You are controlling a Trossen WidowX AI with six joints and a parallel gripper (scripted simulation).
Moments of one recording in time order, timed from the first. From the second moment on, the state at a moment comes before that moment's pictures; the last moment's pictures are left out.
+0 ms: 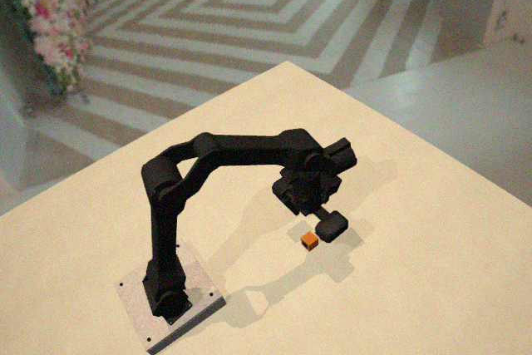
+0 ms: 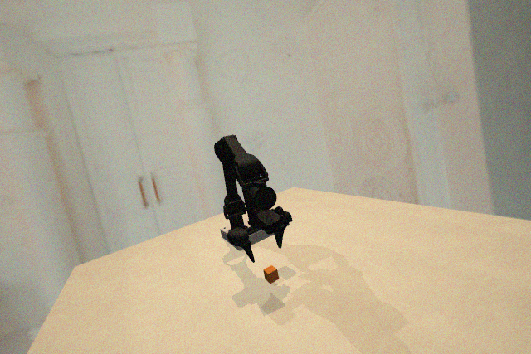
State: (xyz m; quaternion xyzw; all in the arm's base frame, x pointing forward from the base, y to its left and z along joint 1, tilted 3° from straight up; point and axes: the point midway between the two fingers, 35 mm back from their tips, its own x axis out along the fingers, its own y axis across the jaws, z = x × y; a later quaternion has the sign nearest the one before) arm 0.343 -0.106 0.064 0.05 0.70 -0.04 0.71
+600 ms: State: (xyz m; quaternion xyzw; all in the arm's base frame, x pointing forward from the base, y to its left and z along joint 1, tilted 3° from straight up) arm 0.341 -0.106 0.027 0.05 0.70 -0.04 0.71
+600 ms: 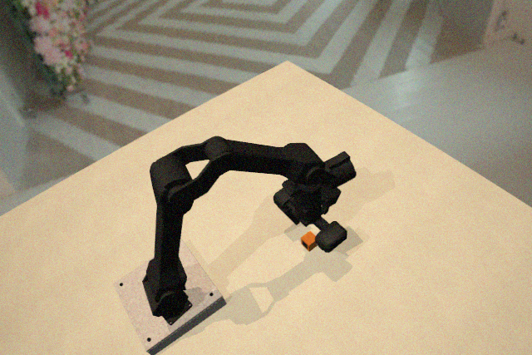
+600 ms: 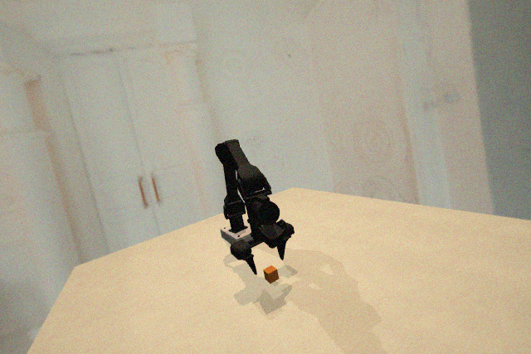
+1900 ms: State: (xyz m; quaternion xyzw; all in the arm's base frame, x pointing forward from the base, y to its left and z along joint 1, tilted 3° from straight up) arm 0.339 -0.105 0.001 0.05 0.71 -0.04 0.70
